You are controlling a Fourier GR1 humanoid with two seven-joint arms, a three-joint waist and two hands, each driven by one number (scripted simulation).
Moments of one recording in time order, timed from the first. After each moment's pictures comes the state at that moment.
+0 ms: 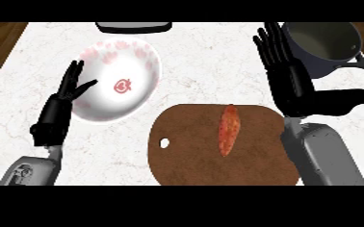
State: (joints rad) left arm -0.15 0.37 -0.14 -1.46 0.04 0.25 -0.15; right arm -0.40 -0.22 0.18 -1.56 -0.31 -0.18 -0.05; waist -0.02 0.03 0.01
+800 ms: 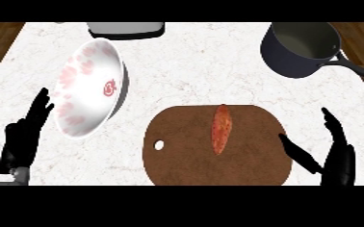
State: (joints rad) left arm 0.02 0.47 -0.04 -1.41 0.09 0.24 0.01; right arm 0.14 -0.40 0.24 -1.56 0.28 -0.83 0.21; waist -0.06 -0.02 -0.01
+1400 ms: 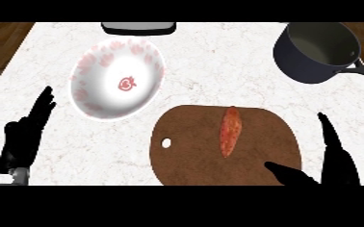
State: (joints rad) left arm 0.03 0.48 -0.06 -1.48 0.09 0.21 0.08; right arm 0.20 -0.46 0.38 -1.95 0.66 -0.54 0.86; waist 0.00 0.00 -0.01
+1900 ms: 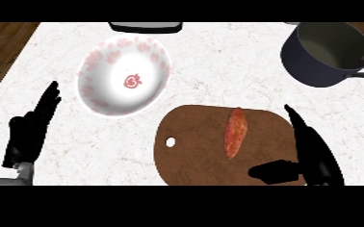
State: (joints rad) left arm -0.01 0.47 -0.08 -1.50 0.08 0.20 0.10; right arm -0.04 -0.43 0.43 -1.97 0.49 -0.13 1.18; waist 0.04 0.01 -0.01
